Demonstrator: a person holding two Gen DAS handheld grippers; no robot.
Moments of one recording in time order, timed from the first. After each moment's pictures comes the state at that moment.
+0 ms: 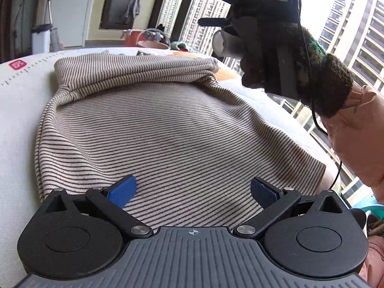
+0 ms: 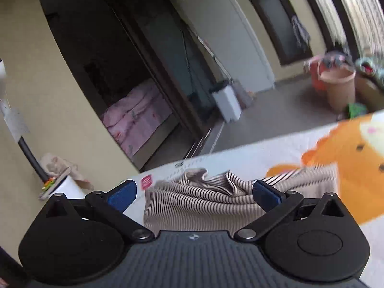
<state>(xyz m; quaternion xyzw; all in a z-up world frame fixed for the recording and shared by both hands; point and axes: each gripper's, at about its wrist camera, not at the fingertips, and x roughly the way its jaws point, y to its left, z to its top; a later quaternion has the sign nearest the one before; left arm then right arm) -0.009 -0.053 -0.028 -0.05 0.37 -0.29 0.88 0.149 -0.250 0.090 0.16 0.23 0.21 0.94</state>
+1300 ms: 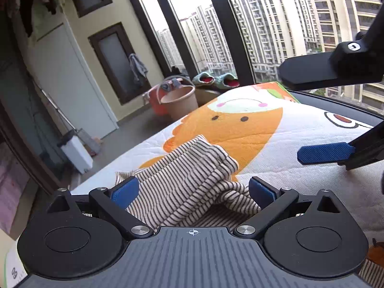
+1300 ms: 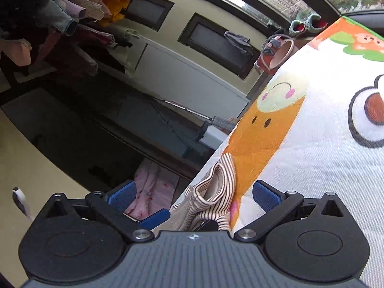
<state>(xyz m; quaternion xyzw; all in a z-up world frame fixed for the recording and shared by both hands) 0.127 -0.247 -0.015 0.24 0.24 -0.18 0.92 0.067 -0.408 -0.032 0.51 0.19 0.21 0.82</state>
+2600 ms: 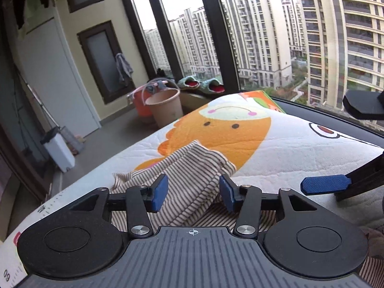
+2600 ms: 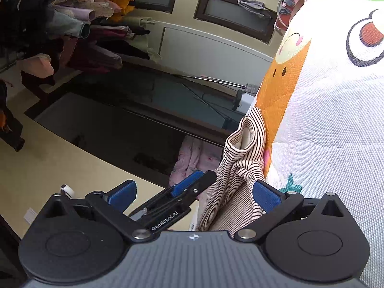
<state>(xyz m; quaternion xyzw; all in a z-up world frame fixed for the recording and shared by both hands) 0.122 -0.240 0.004 0.22 0.24 -0.23 0.92 0.042 -0.413 -0.058 0.58 0.19 0.29 0.74</state>
